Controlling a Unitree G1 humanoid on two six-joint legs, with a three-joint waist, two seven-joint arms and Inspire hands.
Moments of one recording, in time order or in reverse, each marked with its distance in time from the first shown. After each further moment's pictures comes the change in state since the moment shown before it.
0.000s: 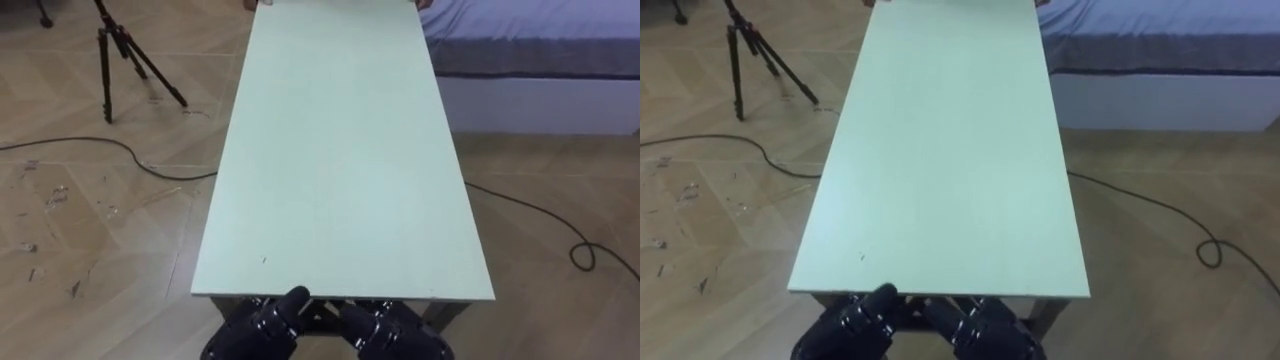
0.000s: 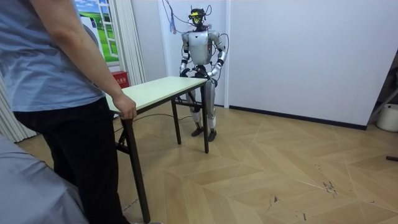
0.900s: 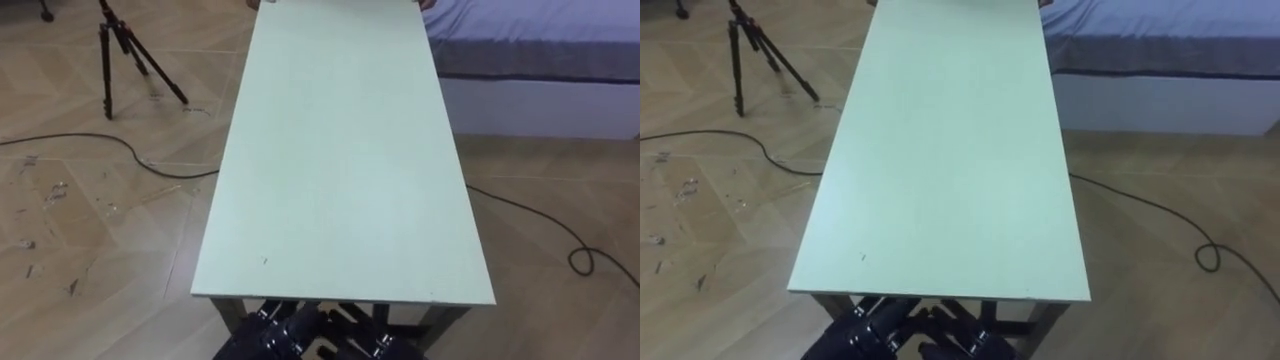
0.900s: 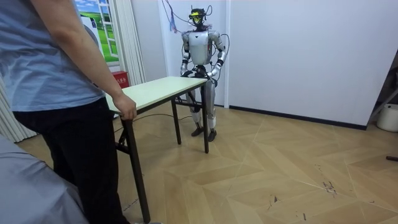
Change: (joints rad) left arm 0.044 -0.006 -0.033 -0.022 0.061 -0.042 -0.031; right arm 0.050 0.007 -0.006 0.048 -0.198 -0.032 0.066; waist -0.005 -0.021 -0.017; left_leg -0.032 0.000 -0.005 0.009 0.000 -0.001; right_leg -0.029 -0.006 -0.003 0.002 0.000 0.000
